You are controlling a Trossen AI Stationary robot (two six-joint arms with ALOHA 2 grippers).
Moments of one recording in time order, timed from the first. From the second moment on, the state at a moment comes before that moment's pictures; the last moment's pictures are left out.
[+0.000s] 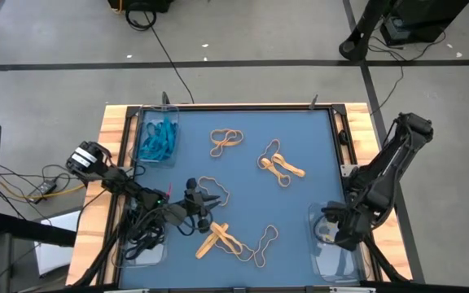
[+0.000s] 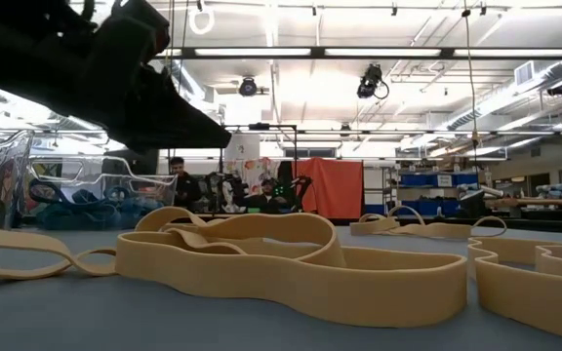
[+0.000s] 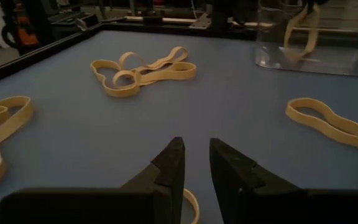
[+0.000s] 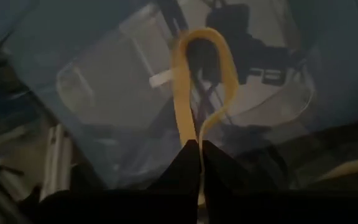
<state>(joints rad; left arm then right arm) -0.51 1.66 0.52 0.76 -0.80 -0.30 0.94 1.14 0.81 -1.02 -0.13 1.44</state>
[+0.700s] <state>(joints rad) -0.50 1.65 0.52 0.75 -0.80 -0.37 0.94 1.20 0.81 -1.04 -0.01 1.55</state>
